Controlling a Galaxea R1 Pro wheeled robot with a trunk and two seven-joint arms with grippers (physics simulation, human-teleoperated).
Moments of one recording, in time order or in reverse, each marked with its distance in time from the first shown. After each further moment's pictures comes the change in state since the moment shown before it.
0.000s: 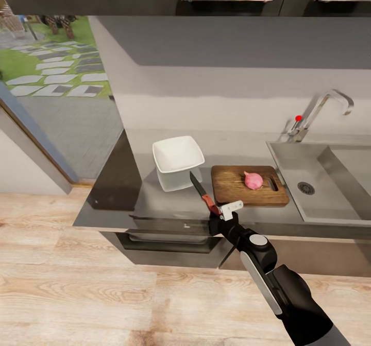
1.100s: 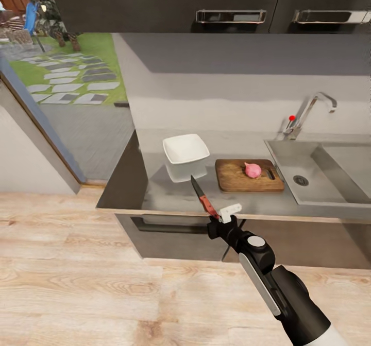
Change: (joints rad) left arm 0.000 0.000 0.002 -0.001 0.000 0.000 0.000; right arm 0.000 0.000 0.012 0.031 -0.011 0.002 -0.001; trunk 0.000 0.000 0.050
